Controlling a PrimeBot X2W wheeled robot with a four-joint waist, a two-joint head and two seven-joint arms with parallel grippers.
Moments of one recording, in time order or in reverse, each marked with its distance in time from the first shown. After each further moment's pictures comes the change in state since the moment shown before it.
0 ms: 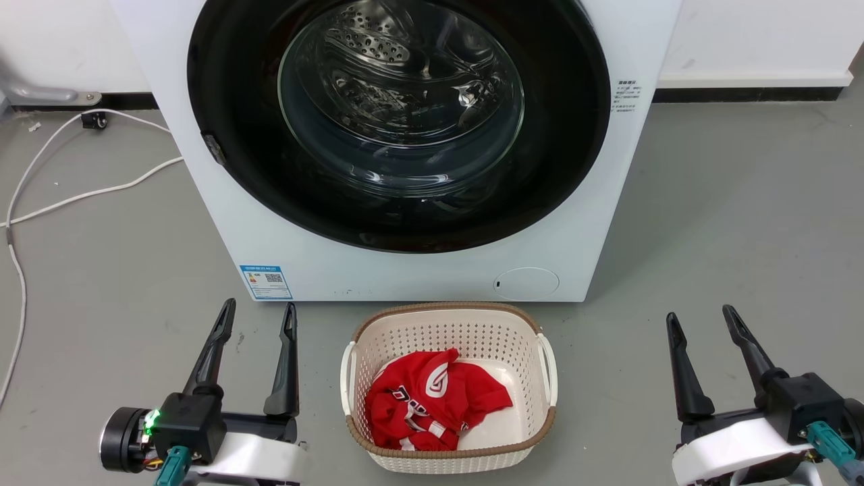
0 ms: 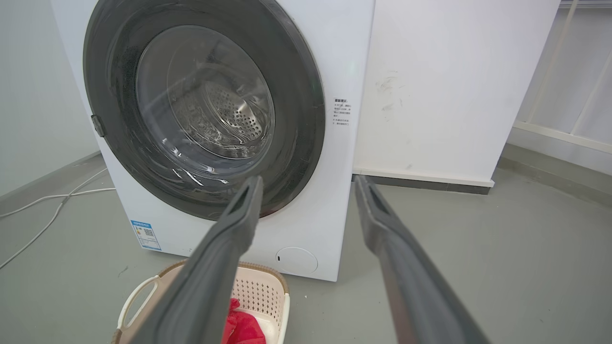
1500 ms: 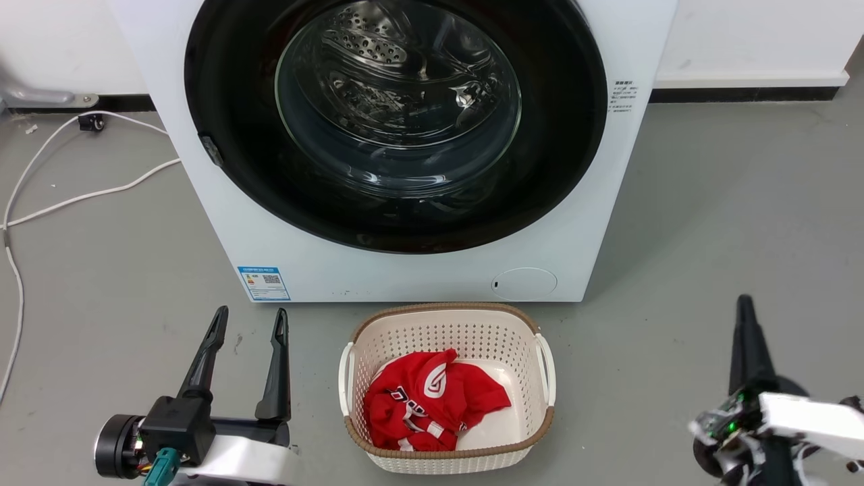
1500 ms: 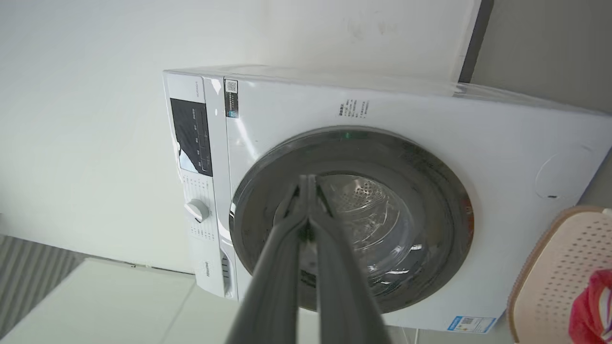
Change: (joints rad) left arm 0.005 -0.036 0.066 0.028 0.012 -0.062 -0.003; right arm -0.061 0.001 0.054 0.064 1.482 0.000 -0.069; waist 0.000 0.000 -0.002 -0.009
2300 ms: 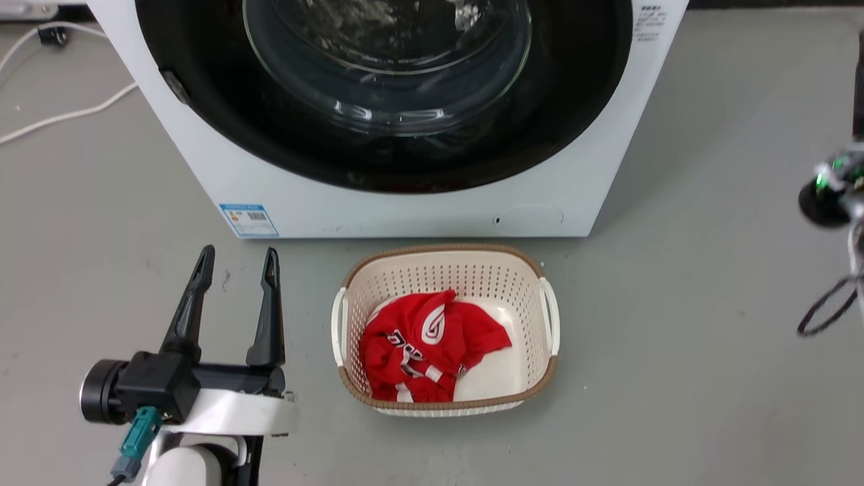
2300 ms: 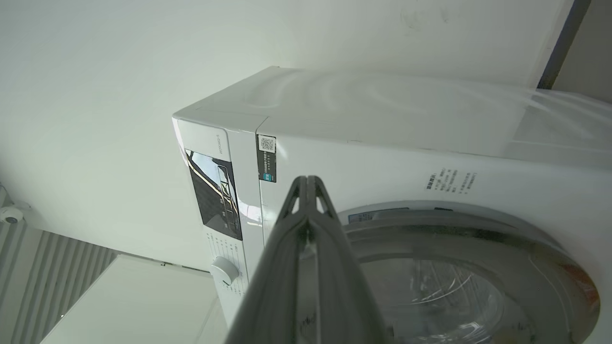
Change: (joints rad) left arm -0.104 -0.001 0.006 -0.039 -0.023 -0.004 -0.001; right arm -0.724 -0.292 0.020 0.479 0.374 0.000 0.213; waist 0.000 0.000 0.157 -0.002
